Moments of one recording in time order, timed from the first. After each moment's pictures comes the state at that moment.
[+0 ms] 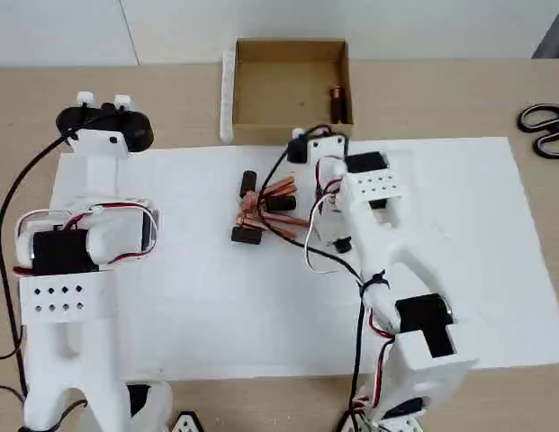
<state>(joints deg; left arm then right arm) -8.2 -35.7 24.0 82.8 -3.0 -13.6 9.6 5.4 77.6 10.2</state>
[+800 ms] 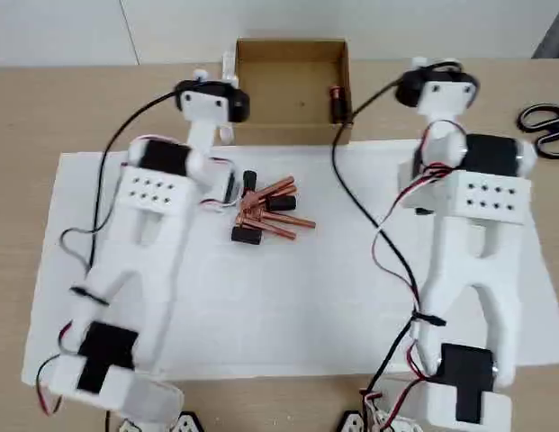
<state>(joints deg) 10.5 4.7 -1.4 82.8 6.8 6.7 -6.7 -7.3 90.9 10.2</state>
